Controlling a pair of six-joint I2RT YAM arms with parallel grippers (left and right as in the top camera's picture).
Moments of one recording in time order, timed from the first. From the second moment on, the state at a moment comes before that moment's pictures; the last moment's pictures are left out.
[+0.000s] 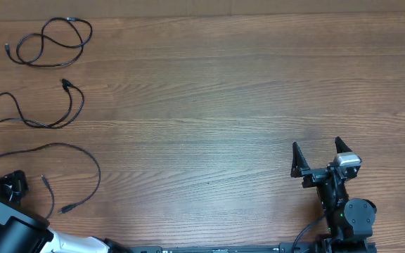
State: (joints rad) left arm 1.04 1.82 1.15 -0.95 -0.04 -0.86; right arm 0.03 0.01 0.02 -0.03 -0.10 0.04
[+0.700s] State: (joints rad) left arm 1.15 1.81 1.06 -0.88 -0.15 -0.86; right arm 0.03 0.01 0.02 -0.03 -0.10 0.04
